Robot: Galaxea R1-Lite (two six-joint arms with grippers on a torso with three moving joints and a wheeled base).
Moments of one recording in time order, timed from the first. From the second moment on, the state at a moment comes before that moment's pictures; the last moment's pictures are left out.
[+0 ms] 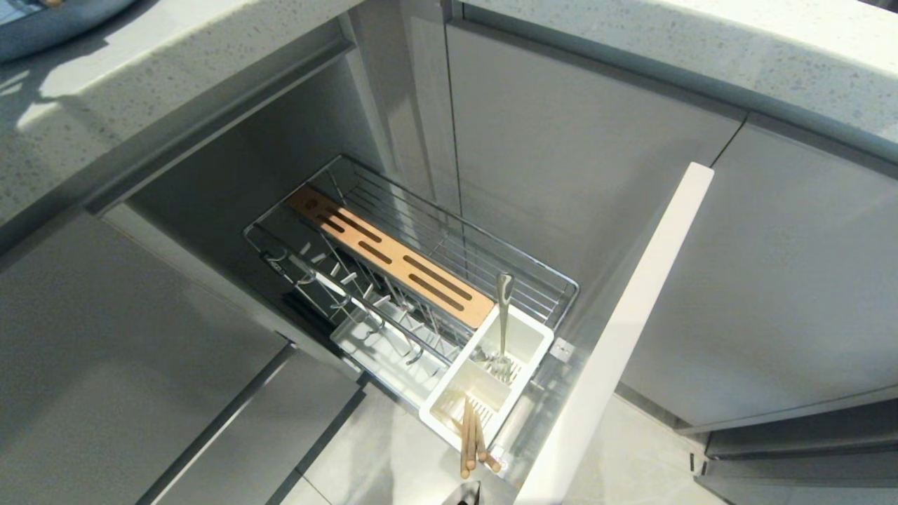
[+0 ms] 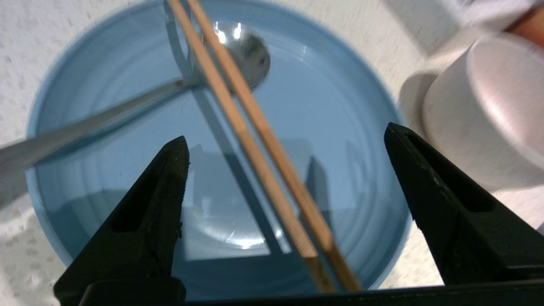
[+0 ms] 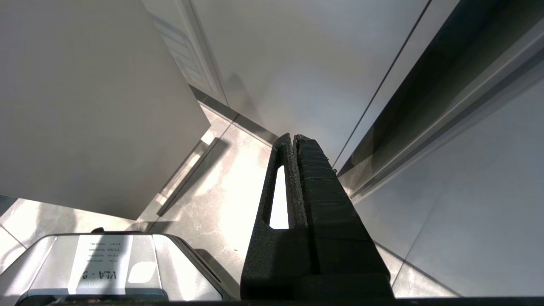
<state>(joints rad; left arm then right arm) -0.39 1.44 -1.93 0.35 0.71 -0.35 0.00 0.00 0.00 0.00 0.00 0.03</state>
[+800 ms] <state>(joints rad) -0.39 1.47 -1.93 0.39 0.70 -0.35 0.00 0.00 0.00 0.00 0.00 0.03</state>
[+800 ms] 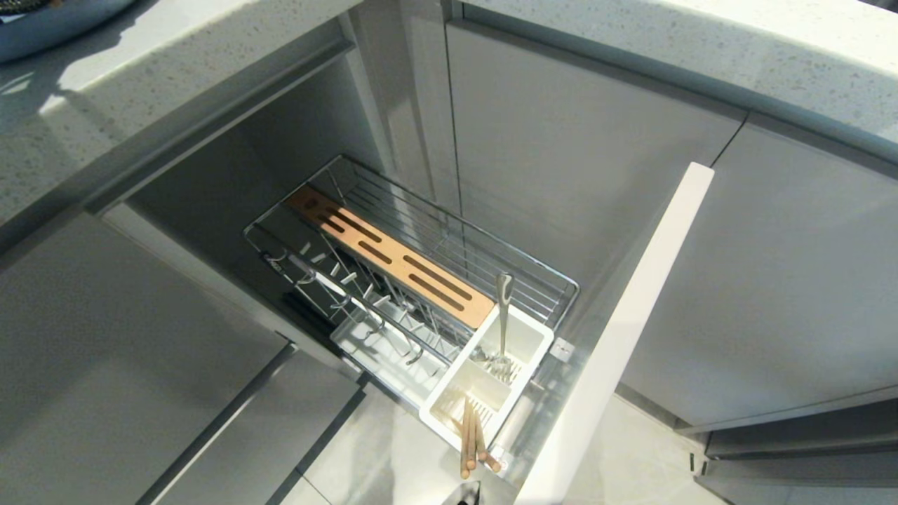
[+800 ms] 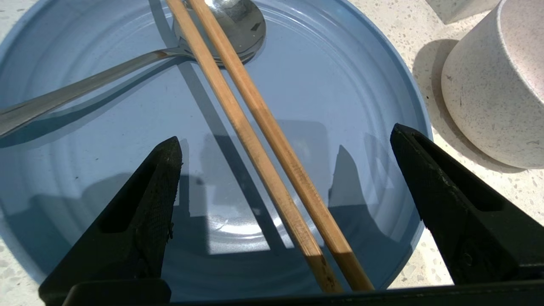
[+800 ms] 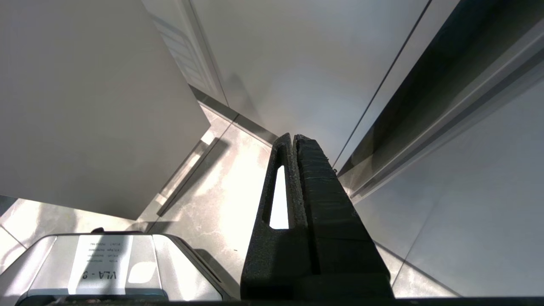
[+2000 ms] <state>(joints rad) -0.38 1.52 -1.95 0.33 0.70 -0.32 0.00 0.00 0.00 0.00 0.00 0.03</state>
